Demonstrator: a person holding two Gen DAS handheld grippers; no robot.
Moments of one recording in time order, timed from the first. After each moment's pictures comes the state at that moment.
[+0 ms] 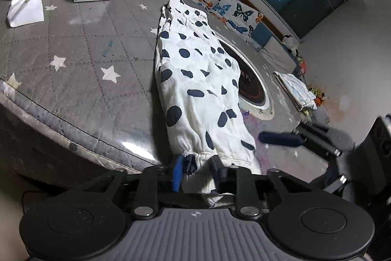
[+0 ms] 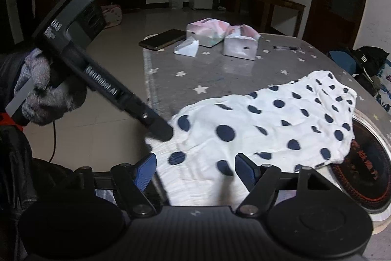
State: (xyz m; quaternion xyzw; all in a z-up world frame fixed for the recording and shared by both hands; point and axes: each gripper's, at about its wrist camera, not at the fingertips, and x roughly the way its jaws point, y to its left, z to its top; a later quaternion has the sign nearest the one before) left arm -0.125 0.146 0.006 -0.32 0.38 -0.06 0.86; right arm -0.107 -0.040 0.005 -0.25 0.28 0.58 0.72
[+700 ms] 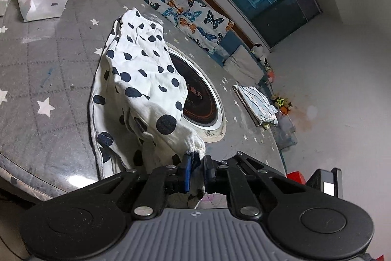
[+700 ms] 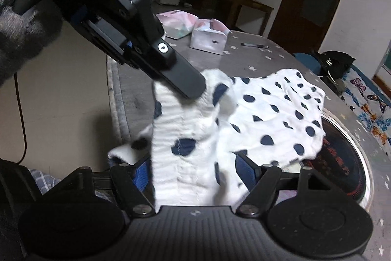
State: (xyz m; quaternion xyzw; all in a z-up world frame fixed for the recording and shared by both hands) left arm -0.092 0.126 0.051 -0.36 0.35 -0.13 0.85; right arm -0.114 -0.034 -0.011 -0.29 0.25 0.49 0.79
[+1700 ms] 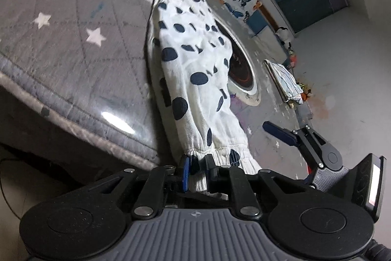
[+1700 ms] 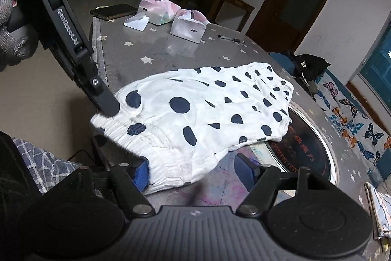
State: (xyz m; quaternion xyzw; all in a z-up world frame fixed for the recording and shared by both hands) left arm -0.116 0.138 -0.009 -0.36 0.43 -0.11 0.82; right arm -0.127 -0.061 -0.012 -0.34 0.24 0.43 0.80
